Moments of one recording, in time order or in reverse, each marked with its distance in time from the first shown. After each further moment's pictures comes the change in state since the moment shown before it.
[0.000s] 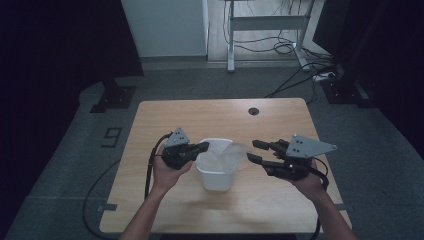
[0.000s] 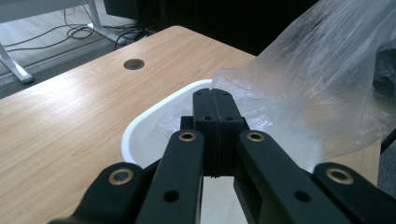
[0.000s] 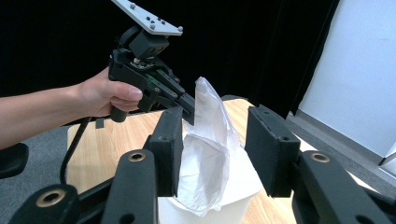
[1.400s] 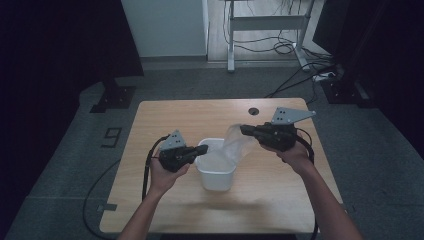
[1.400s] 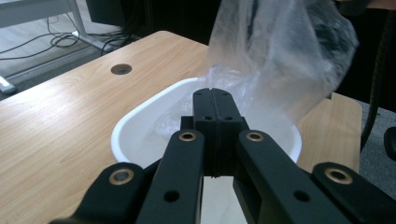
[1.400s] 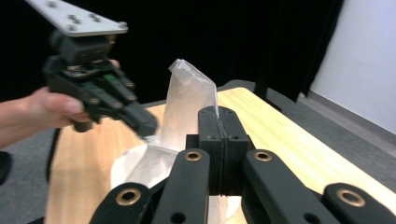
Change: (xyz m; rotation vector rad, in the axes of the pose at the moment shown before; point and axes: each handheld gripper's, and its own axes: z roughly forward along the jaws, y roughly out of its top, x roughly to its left) left arm 0.001 -0.007 -0.009 -0.029 -0.059 0.028; right arm -0.056 0.014 0.047 0.079 0.037 0.063
